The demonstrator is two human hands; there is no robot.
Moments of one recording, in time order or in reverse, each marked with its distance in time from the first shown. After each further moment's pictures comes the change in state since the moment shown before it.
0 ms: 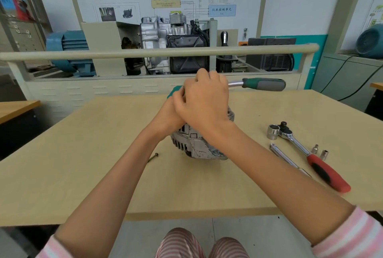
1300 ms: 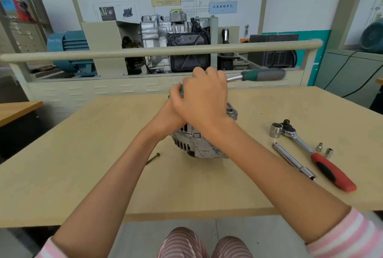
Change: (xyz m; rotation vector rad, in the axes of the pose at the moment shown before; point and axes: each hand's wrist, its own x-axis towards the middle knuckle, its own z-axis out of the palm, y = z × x) left_hand -0.003 0.006 -0.001 -0.059 -0.052 0.033; right_hand 0.003 -0.005 -0.003 0.025 -0.005 0.003
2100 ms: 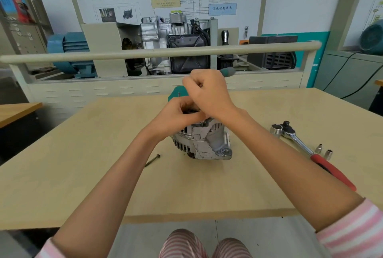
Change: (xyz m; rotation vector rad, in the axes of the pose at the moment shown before) left_hand 0.002 -0.007 -0.001 0.049 -0.059 -0.074; right_hand 0.018 0.025 -0.001 0.804 -0.118 -0.012
